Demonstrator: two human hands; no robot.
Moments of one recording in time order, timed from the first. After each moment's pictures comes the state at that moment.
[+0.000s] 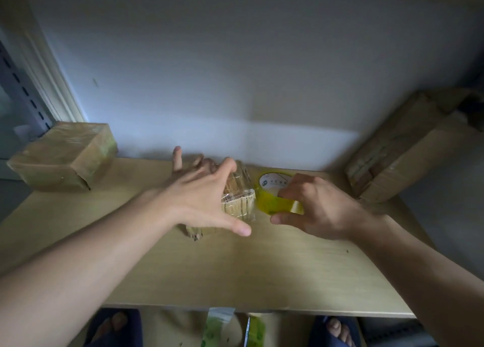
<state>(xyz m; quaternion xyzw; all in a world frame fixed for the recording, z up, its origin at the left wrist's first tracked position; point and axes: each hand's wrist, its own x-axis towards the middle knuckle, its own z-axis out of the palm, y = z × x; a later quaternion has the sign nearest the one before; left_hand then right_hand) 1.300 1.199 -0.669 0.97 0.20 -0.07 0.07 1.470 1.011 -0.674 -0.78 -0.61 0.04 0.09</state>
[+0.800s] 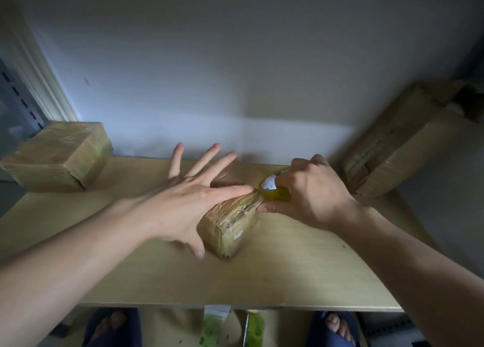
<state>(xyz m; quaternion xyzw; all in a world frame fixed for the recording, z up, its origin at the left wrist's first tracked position) 1.281 1.200 -0.676 0.99 0.07 -0.09 -0.04 1.473 1.023 -0.686 -0.75 -0.62 -0.20 0.09</state>
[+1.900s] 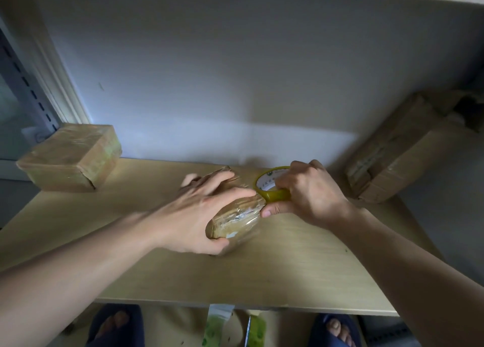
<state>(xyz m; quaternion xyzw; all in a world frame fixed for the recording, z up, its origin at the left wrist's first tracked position) 1.270 1.200 -0.696 0.99 0.05 0.02 0.09 1.490 1.038 -0.699 -0.72 -0.65 -0.18 0.16</state>
